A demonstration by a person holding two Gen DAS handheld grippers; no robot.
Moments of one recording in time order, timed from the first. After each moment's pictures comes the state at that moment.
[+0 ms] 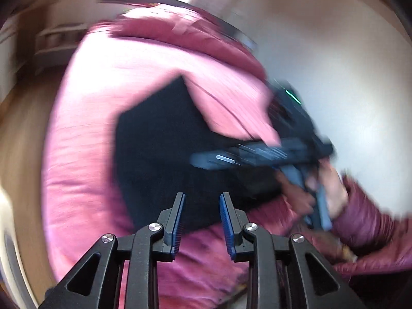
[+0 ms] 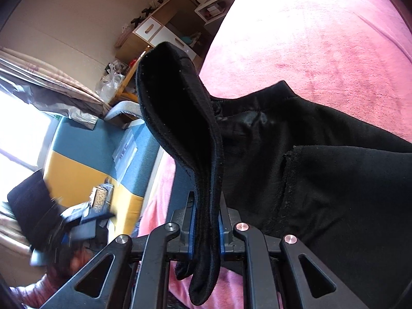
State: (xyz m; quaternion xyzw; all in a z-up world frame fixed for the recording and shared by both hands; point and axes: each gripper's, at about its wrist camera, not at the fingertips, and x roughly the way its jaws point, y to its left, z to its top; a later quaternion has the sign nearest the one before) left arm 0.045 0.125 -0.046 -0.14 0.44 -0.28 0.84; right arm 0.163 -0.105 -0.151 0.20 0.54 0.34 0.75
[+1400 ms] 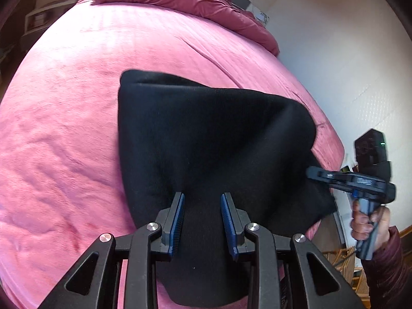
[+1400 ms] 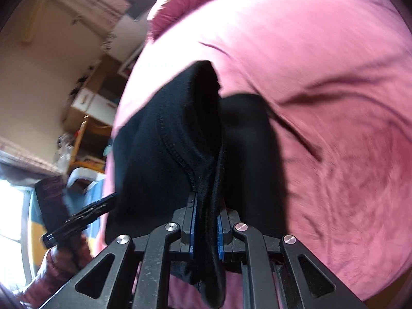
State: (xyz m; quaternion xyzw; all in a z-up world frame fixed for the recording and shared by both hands) left arm 0.118 -0.041 -0.121 -0.08 0.52 -0.29 0.80; right arm 0.094 -0.356 -0.187 0.31 0.51 0.12 0.80
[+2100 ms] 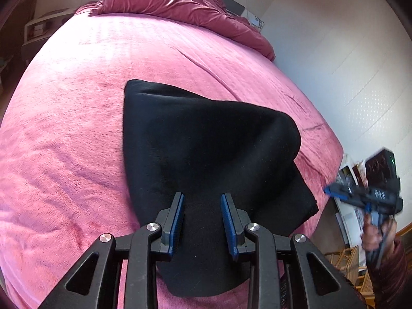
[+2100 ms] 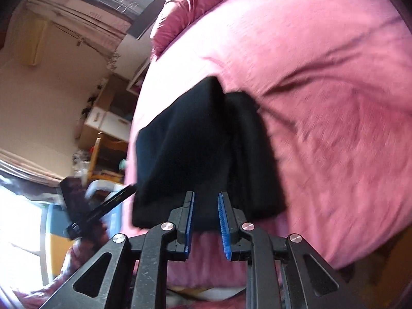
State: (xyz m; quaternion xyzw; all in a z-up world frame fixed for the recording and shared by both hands) left arm 0.103 -0.035 -0.106 -0.09 0.49 -0.29 0.82; right arm 0.016 -0.380 -0.157 0.37 0.47 0.14 0.79
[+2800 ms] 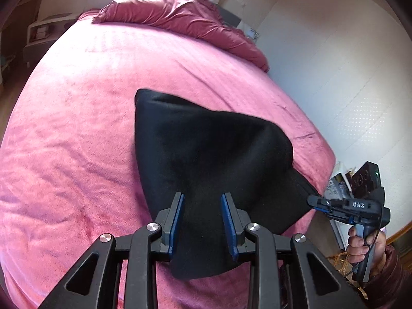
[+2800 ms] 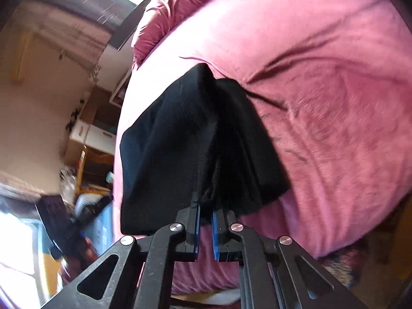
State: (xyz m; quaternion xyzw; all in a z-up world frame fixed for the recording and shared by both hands) left arm 0.089 0.000 -0.085 -0.10 0.46 -0.31 0.82; right arm 0.002 -0.357 -0.162 0.35 0.47 0.06 0.81
